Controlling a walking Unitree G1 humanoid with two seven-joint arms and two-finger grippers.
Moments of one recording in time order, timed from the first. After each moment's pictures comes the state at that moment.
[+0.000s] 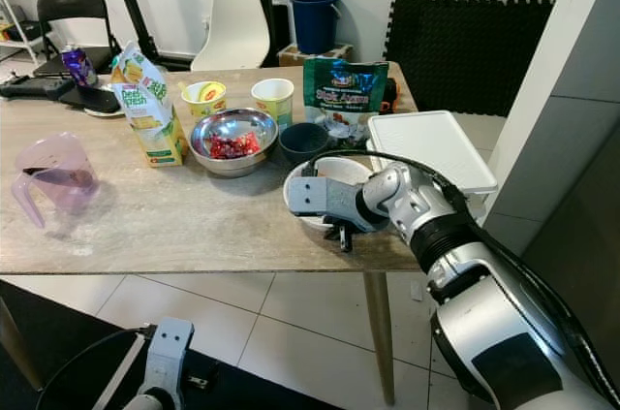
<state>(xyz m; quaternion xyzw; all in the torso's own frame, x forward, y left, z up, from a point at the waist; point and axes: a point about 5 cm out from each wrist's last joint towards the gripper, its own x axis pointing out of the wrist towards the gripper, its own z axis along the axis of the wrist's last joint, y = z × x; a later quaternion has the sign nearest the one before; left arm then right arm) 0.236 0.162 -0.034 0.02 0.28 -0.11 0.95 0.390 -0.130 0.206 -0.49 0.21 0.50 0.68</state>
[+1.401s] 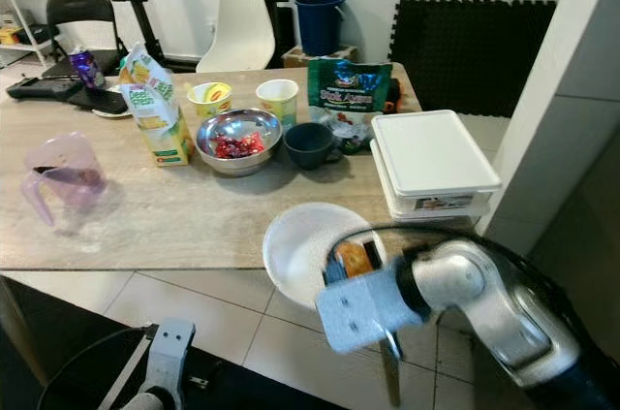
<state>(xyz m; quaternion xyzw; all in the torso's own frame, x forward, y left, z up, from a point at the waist) 0.237 0.163 -0.036 0.03 0.29 -0.12 0.95 0.256 -0.156 0.189 -0.55 0.08 0.60 0.57</state>
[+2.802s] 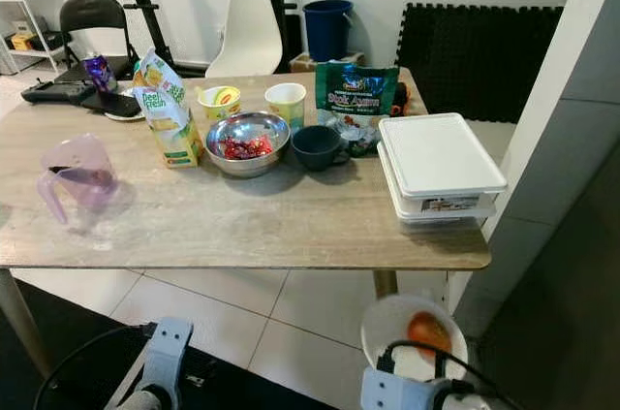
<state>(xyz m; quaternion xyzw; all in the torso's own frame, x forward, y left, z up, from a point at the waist) 0.241 0.168 -0.036 0.05 0.29 -0.11 0.95 0.225 -0.227 -0.005 -0.50 0.28 0.35 0.74</state>
